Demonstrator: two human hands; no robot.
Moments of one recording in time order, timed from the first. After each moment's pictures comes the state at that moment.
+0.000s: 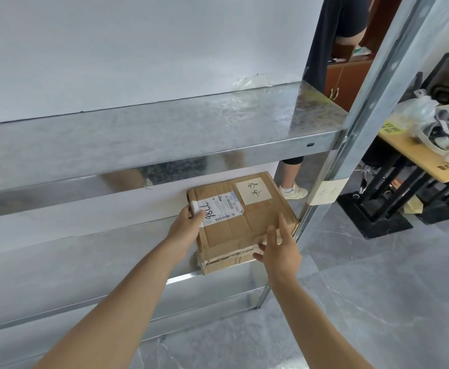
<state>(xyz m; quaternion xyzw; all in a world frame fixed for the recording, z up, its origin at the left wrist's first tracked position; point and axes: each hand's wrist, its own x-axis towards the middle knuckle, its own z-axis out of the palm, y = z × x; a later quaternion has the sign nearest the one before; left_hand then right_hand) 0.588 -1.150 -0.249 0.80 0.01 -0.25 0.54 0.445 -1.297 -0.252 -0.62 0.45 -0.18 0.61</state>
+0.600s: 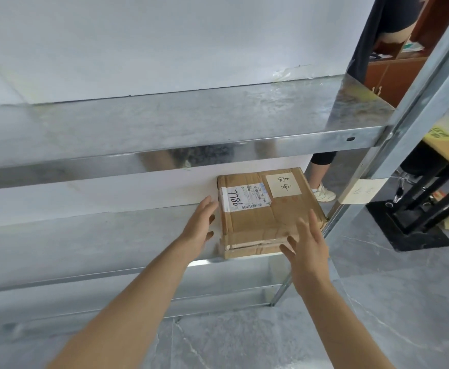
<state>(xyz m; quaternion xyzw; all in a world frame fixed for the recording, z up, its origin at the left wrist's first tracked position) 0.565 -1.145 -0.242 0.68 0.06 -0.30 0.67 0.428 -1.311 -0.237 -0.50 0.39 -0.18 0.75</state>
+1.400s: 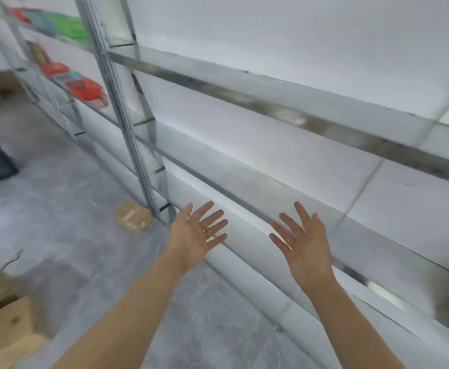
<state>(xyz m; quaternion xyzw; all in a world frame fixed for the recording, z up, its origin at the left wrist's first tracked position) 0.394 -0.622 -0.223 0.35 0.23 0.00 0.91 0.431 -0.862 -0.183 -0.52 0.08 0.14 0.83</state>
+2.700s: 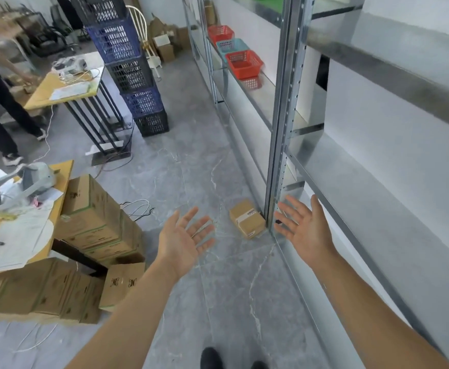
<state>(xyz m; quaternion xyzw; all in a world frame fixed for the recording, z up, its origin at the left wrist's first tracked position) 0.348 -0.079 -0.256 0.25 0.45 0.32 0.80 0.595 -0.204 -0.250 -0.50 -0.07 0.53 0.68</state>
